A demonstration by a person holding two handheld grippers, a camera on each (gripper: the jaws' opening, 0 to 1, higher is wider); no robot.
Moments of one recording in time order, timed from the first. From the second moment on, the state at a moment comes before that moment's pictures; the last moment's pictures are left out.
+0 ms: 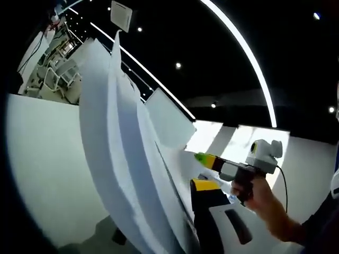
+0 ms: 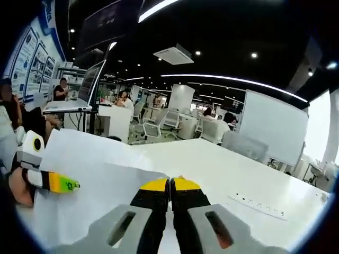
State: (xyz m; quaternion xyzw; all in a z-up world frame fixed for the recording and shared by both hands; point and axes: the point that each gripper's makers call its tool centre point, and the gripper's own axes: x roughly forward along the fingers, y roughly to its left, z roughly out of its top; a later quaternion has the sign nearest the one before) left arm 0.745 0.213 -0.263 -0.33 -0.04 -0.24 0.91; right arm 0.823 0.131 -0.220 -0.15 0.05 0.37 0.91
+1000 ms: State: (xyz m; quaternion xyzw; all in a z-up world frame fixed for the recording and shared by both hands) left arm 0.745 0.206 -0.262 -0.31 -0.03 -0.25 0.92; right arm 0.815 0.163 -0.207 -0.04 0.07 0.42 0.90
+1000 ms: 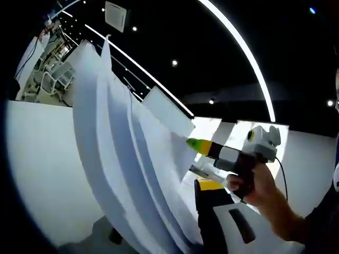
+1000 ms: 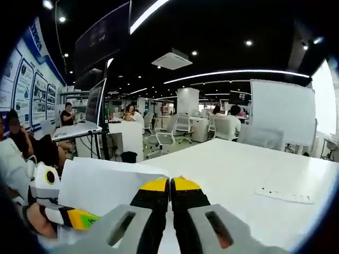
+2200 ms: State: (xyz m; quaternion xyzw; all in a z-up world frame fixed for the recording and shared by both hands) left arm 0.746 0.204 -0.265 -0.30 -0.03 -0.25 0.92; right arm 0.797 0.183 -0.205 -0.01 0.08 0.45 0.89
